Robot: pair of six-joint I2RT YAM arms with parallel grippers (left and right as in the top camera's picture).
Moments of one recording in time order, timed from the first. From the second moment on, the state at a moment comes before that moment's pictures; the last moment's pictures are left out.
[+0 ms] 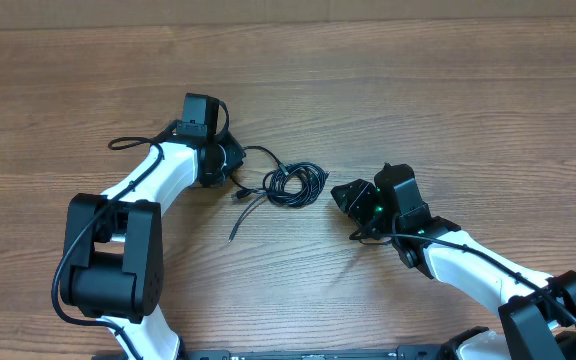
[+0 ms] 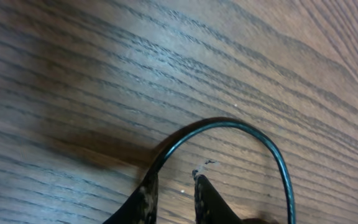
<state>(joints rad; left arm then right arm) -0.17 1.89 1.14 -0.43 0.15 -0.81 0.43 1.48 0.54 0.12 -0.23 1.17</state>
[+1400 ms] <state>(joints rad) -0.21 2.01 1.25 -0.42 -0.07 -0.08 0.43 1.48 0.54 0.12 -0.23 1.17</state>
